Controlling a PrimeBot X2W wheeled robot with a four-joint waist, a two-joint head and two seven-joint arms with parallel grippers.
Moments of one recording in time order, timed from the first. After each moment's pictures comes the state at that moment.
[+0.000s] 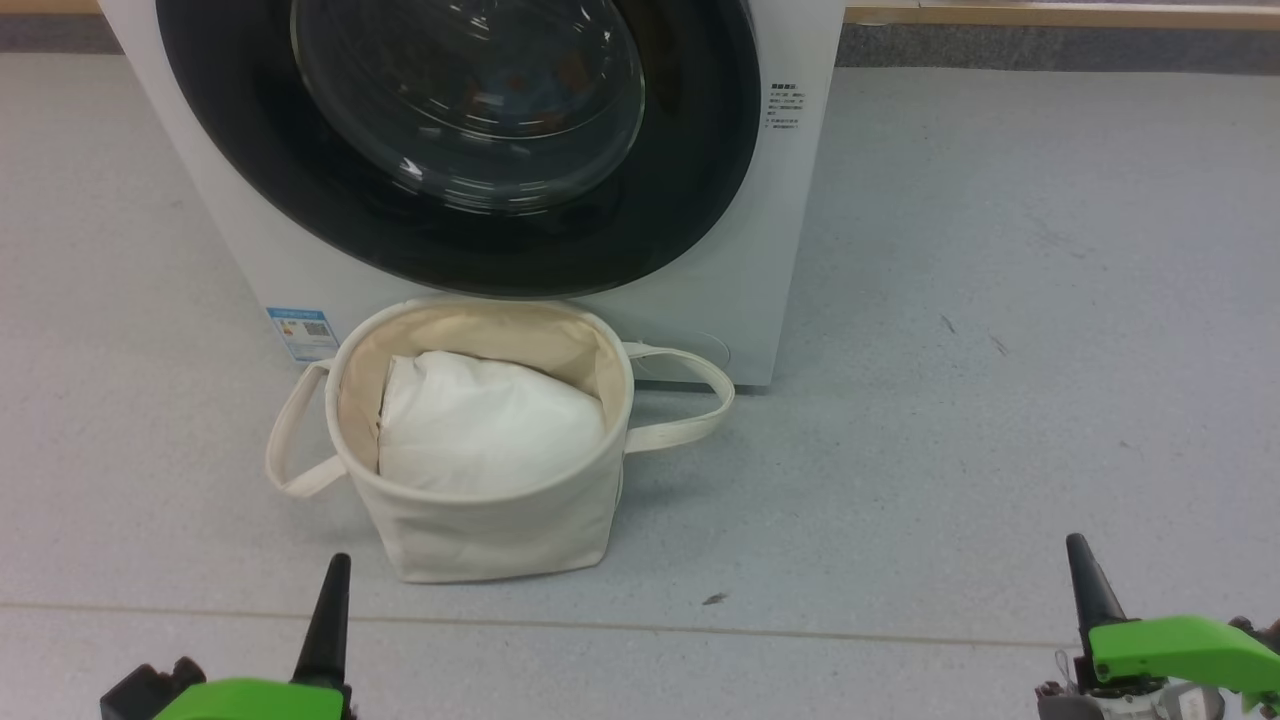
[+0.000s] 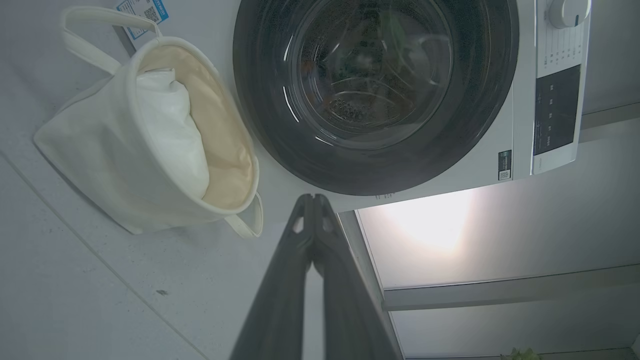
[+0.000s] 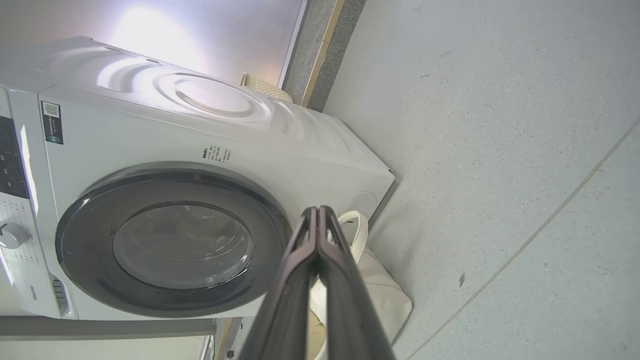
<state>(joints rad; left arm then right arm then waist) -0.05 0.04 0.02 0.32 -1.24 -0.10 0.01 -0.04 -0.04 -0.11 0.29 1.21 0.13 0.01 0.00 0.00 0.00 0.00</state>
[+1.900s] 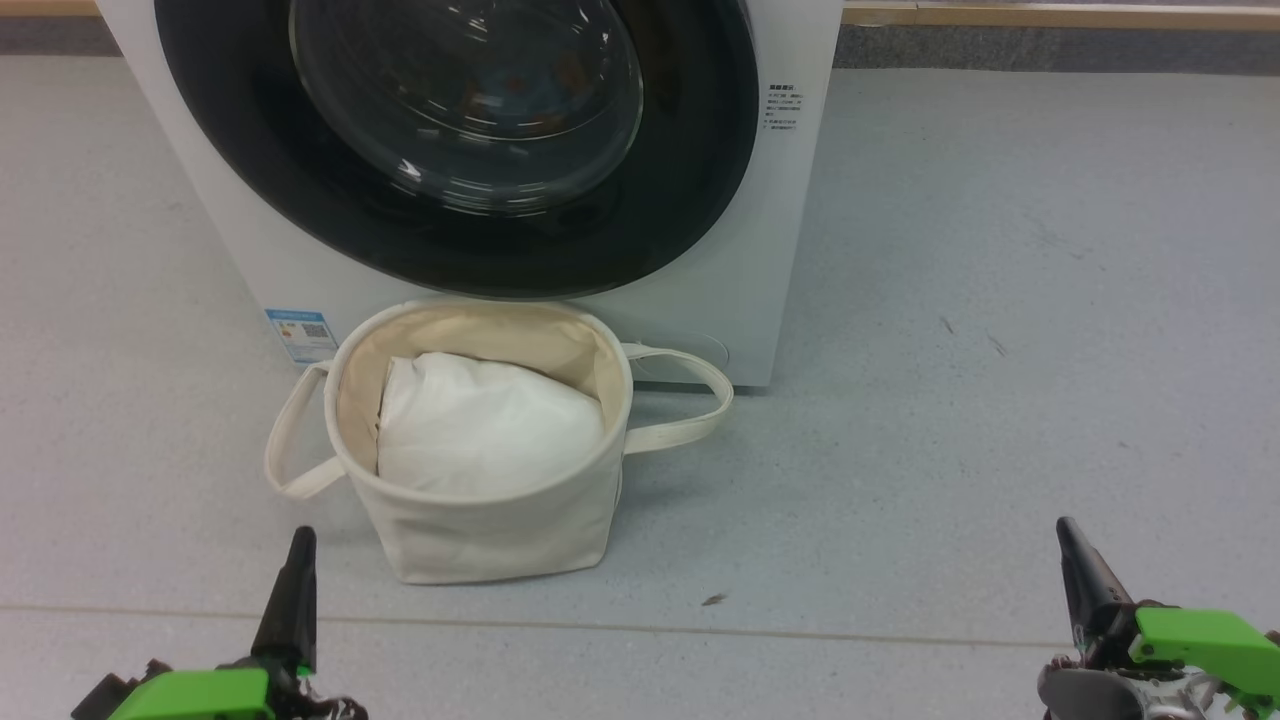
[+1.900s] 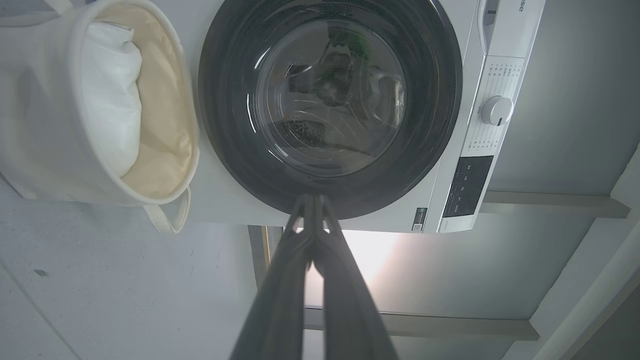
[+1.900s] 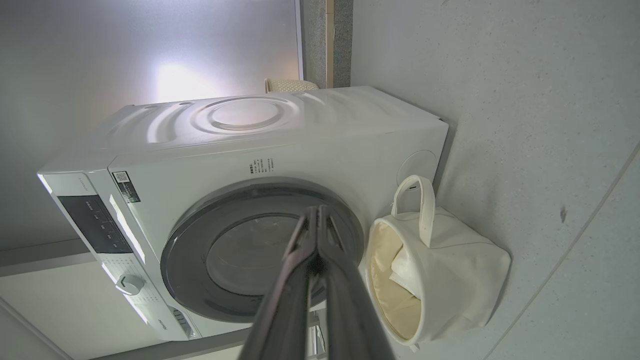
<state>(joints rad) -0.07 0.04 0.08 0.28 -1.61 -0.12 0.11 -0.06 -0.04 -0.13 0.28 1.60 0.13 0.10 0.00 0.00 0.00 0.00</state>
